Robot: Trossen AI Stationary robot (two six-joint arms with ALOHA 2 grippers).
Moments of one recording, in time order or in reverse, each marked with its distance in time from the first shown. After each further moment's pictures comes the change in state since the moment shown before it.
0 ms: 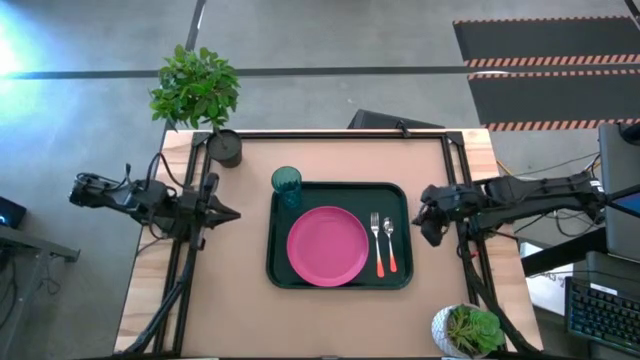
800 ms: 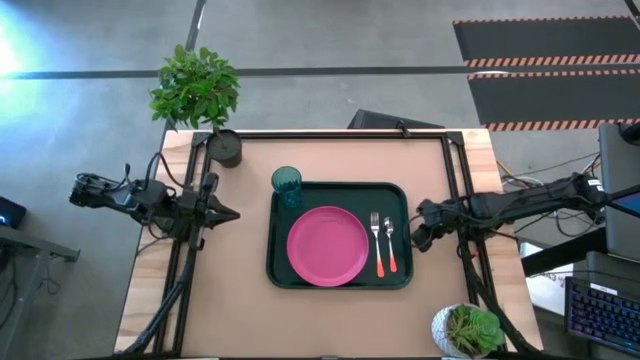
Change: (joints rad) left arm 0.000 -0.006 0.000 0.001 0.005 0.000; right arm 0.001 0.027 -0.352 0.234 -0.052 0.291
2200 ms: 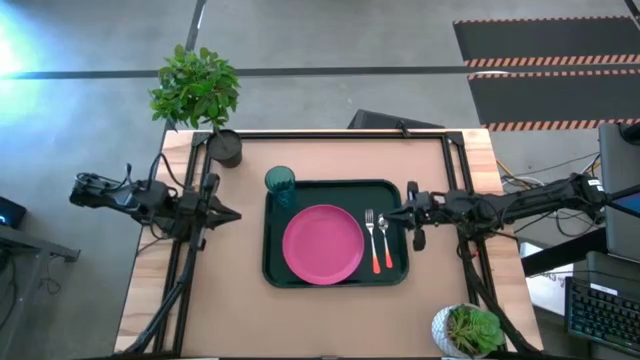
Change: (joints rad) left arm 0.000 0.013 -0.002 0.001 -0.001 -0.002; right arm -0.001 -0.007 -0.050 0.962 0.103 -0.786
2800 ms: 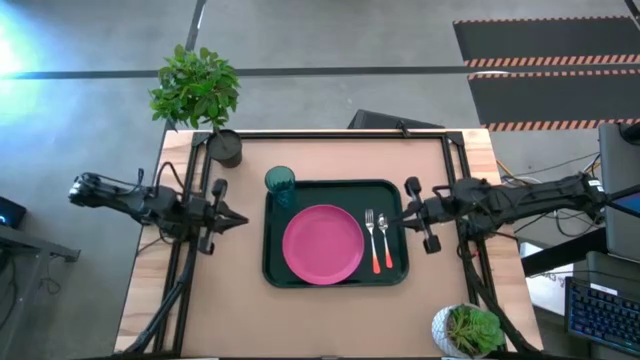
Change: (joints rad) left arm 0.000 0.018 -0.141 0.233 0.012 0.028; right arm 0.001 -0.017 0.241 -0.198 -0.241 -0.345
